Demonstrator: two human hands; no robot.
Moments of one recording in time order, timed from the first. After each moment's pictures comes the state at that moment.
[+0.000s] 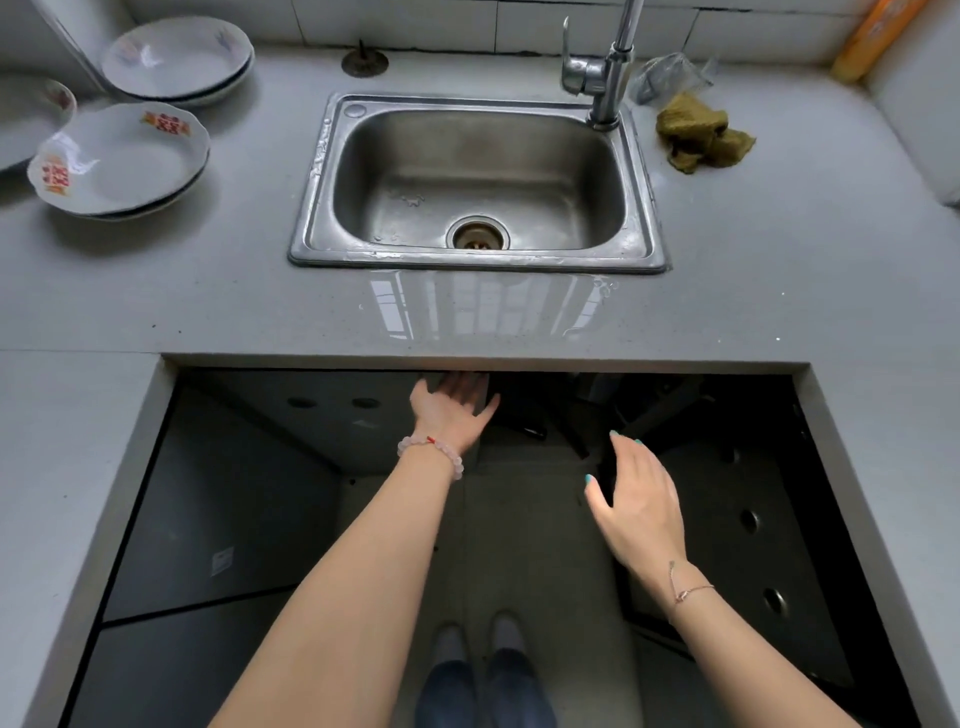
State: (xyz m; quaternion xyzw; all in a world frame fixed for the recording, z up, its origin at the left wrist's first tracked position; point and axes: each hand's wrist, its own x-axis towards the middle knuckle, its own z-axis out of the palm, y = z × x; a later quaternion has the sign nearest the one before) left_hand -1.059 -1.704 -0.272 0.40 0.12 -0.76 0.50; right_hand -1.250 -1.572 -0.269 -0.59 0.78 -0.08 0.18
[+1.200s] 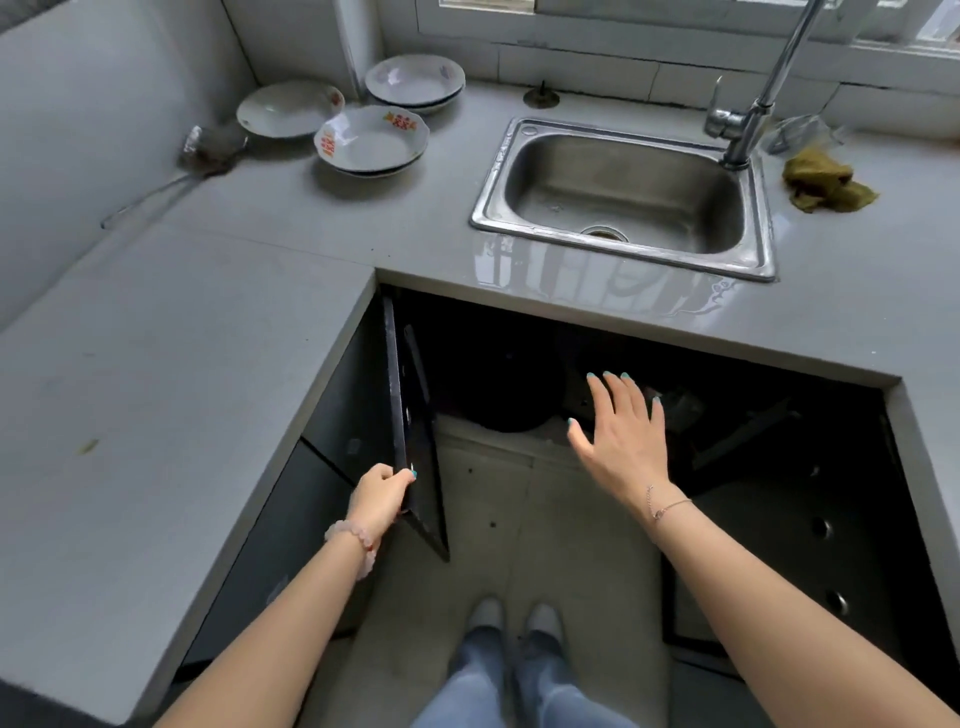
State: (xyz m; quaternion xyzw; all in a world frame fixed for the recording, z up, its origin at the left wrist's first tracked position) left_hand -0.872 -1.457 -0.253 0.80 -0.22 -0.49 0.27; right_hand -1.135 -1.540 -0.220 -0.75 0.66 -0.03 0.08
